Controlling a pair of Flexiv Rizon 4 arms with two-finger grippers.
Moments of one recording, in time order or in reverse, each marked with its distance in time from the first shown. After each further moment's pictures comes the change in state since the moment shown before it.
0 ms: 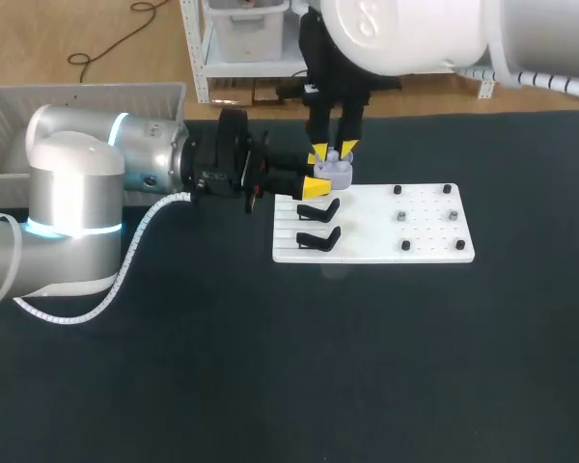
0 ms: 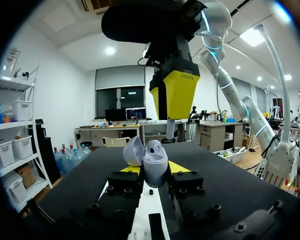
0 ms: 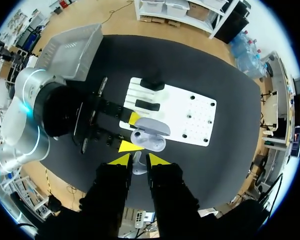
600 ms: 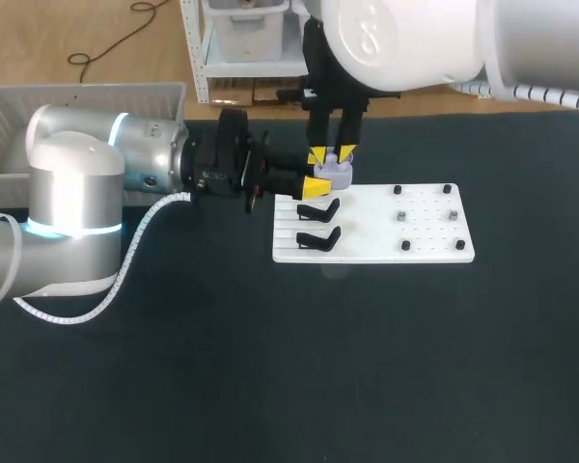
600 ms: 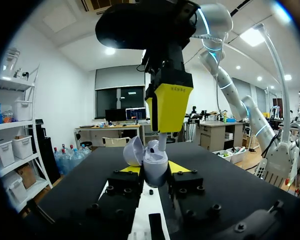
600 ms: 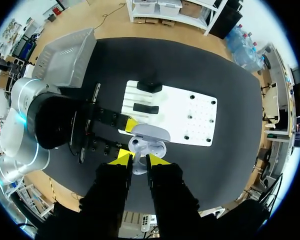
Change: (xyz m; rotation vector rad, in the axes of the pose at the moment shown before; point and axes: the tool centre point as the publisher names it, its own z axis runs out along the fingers) left arm 0.000 0.000 0.000 0.000 0.000 0.000; right arm -0.006 -0.001 0.012 -0.012 -0.018 0.053
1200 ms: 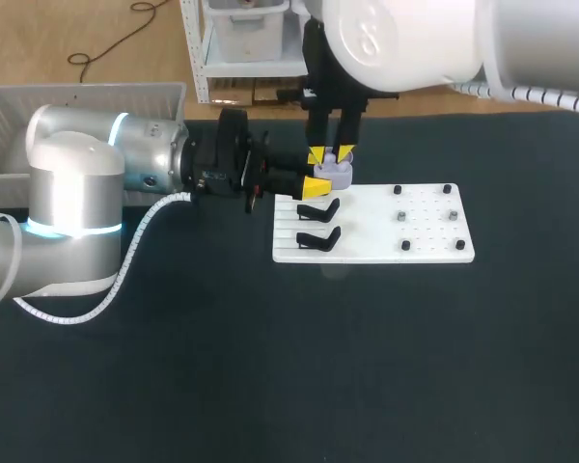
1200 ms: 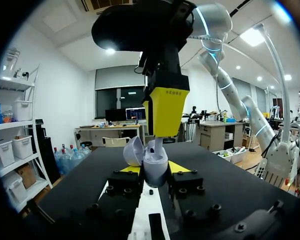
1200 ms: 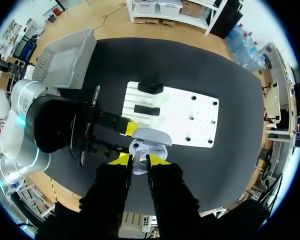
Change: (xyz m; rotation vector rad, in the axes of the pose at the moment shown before) left arm 0.000 0.000 0.000 0.000 0.000 0.000; right arm -0.004 0.001 0.003 -0.011 0.003 0.002
